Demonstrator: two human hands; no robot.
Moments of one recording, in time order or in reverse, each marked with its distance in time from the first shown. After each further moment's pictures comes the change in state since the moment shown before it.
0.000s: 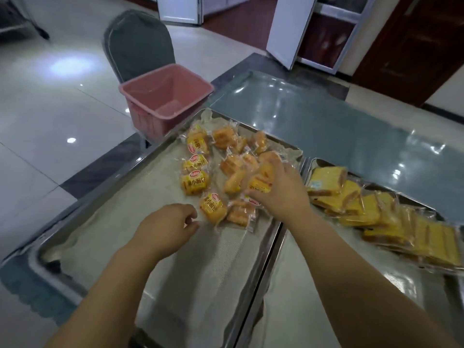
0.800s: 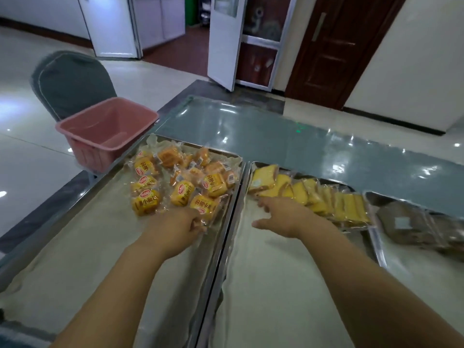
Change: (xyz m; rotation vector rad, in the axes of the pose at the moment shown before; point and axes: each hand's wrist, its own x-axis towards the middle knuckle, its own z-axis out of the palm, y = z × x) left_hand -0.005 0.098 -0.003 0.127 -0.020 0.324; right_hand -0.099 0.067 -0.088 -0.107 -0.354 0.148
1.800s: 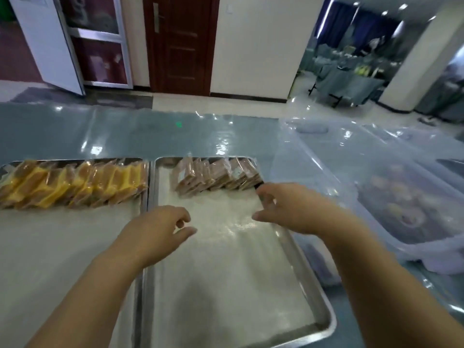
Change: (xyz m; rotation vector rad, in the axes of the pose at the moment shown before) left_hand -0.015 0.484 0.132 -0.018 -0.063 0.486; right_hand -0.361 0.394 -0.046 0.114 0.227 0.410
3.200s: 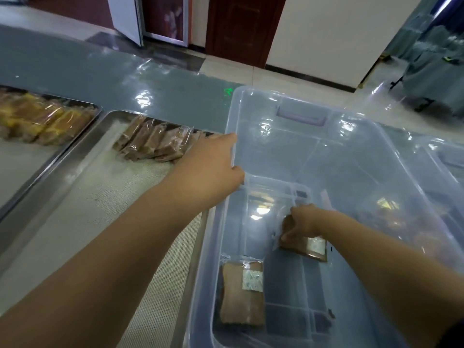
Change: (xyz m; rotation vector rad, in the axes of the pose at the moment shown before) left_hand 0.178 0.286 0.051 -0.212 0.268 -0.293; right_hand 0.173 0.353 0.038 -0.465 -0.483 -0.101
